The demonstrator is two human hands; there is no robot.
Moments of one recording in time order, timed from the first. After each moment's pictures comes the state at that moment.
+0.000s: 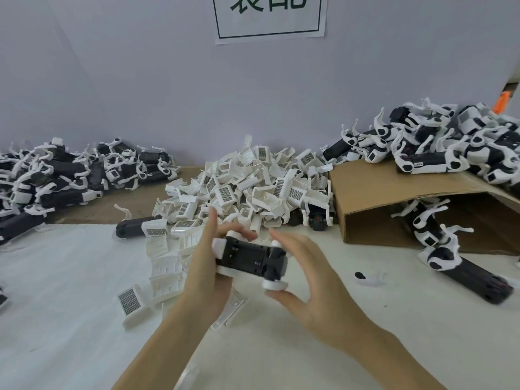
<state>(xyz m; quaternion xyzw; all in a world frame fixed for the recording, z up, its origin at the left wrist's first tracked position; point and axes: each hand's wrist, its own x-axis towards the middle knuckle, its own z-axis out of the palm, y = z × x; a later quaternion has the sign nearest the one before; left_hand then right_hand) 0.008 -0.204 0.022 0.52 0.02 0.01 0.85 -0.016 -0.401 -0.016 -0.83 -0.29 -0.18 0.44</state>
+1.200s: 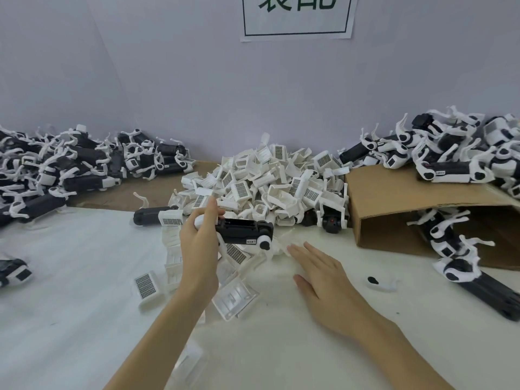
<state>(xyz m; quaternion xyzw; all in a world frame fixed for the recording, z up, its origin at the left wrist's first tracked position) 0.018 -0.182 0.027 0.59 0.13 0.21 0.76 0.014 -0.411 -0.039 -0.95 -0.24 -0.06 0.19</state>
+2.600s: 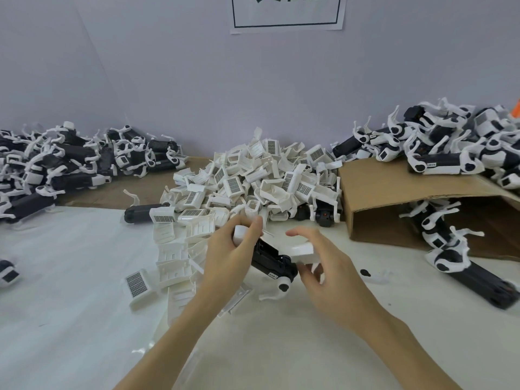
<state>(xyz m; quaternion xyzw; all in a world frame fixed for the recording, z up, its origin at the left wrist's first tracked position) 0.003 -0.216 0.015 0.74 -0.03 0.14 0.66 -0.004 -0.415 -0.017 -0.88 -0.22 -0.16 0.40</state>
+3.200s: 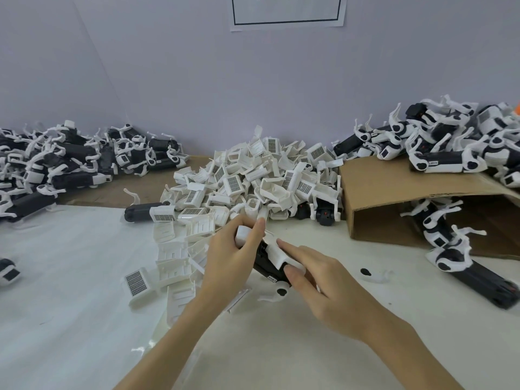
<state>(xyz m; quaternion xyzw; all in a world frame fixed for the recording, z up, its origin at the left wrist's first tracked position) 0.003 -0.218 0.010 0.76 -0.05 0.16 0.63 -0.015 -0.414 -0.008 -0.88 -0.27 -0.05 0.39</state>
